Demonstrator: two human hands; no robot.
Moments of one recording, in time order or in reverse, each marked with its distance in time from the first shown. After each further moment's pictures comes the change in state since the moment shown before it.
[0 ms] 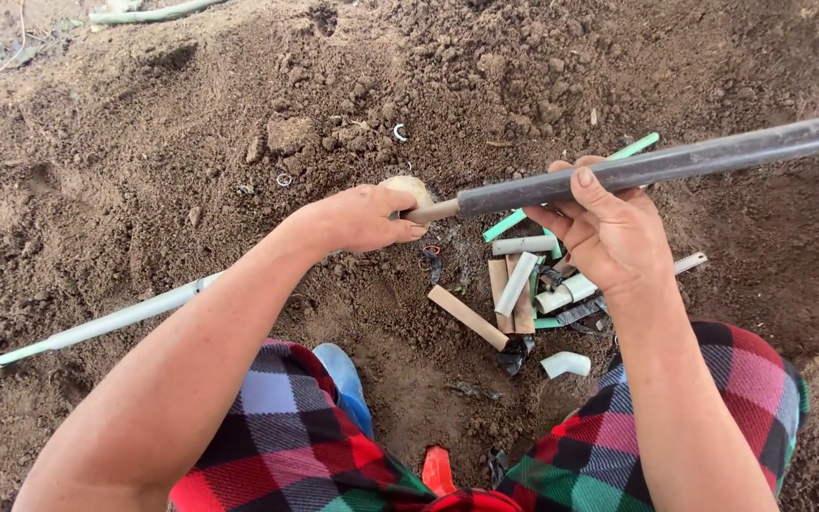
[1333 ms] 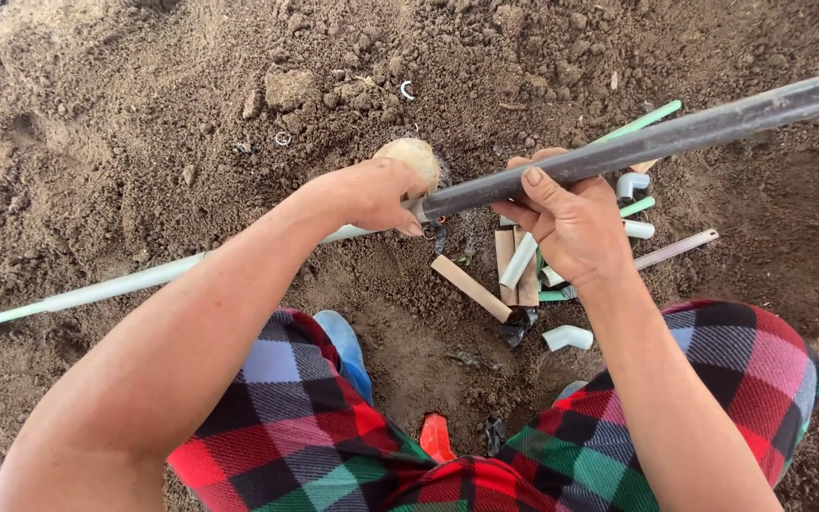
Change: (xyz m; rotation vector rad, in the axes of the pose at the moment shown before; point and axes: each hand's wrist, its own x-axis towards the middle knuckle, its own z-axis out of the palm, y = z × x) left_hand 0.021 -0.018 0.020 0.082 -0.109 0.016; right_hand -0.010 0.043 0.027 -0.116 -0.003 0.061
